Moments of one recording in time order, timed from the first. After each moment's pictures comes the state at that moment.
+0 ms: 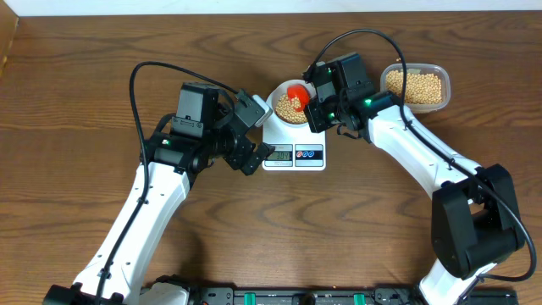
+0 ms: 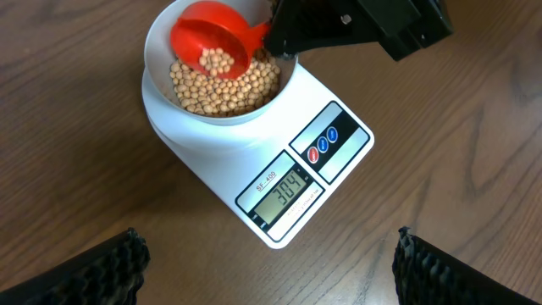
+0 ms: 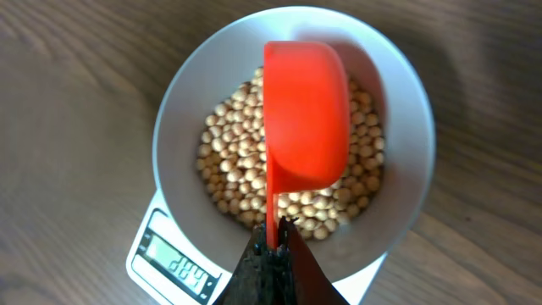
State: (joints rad) left arm -0.26 1.36 1.06 -0.64 0.44 0.43; right arm 0.43 1.86 1.33 -0.43 -0.30 0.06
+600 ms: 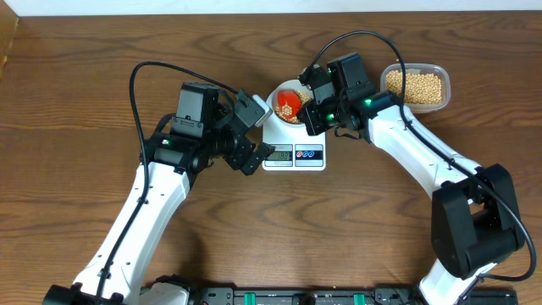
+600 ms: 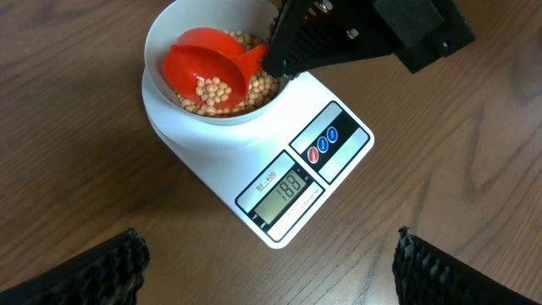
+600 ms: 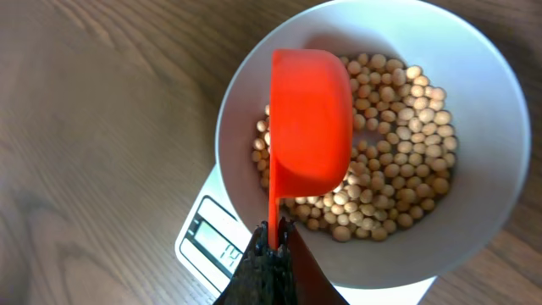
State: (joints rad) left arm -0.26 1.36 1.06 -0.64 0.44 0.43; right arm 0.42 1.86 1.33 -0.43 -0.43 0.06
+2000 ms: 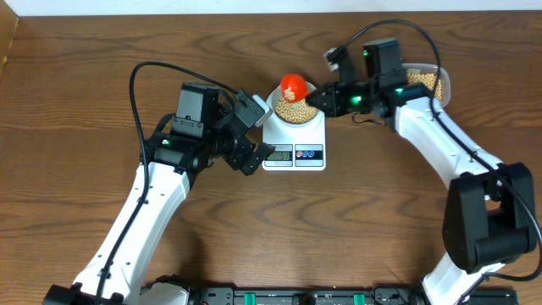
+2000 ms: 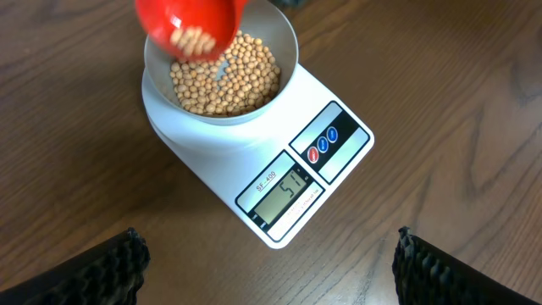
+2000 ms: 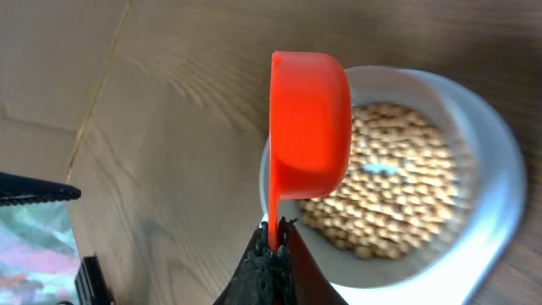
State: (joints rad) left arm -0.26 1.36 1.06 -0.64 0.44 0.43; right arm 0.26 1.85 1.33 -0.33 -0.76 0.21
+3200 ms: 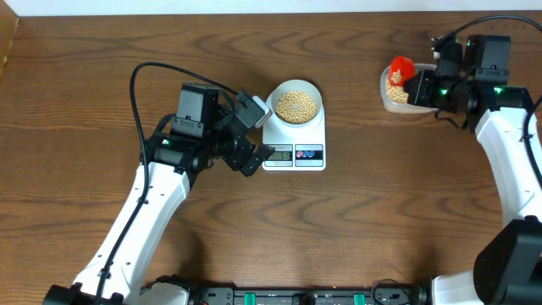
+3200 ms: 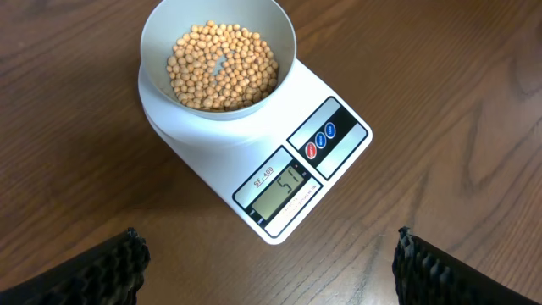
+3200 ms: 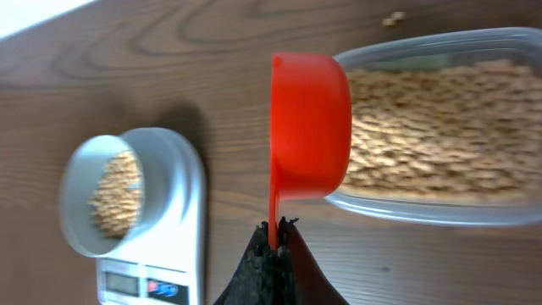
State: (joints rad) left arm -0.26 1.36 1.06 -0.65 0.44 0.43; right arm -0.08 1.64 1.33 -0.62 -0.39 0.14
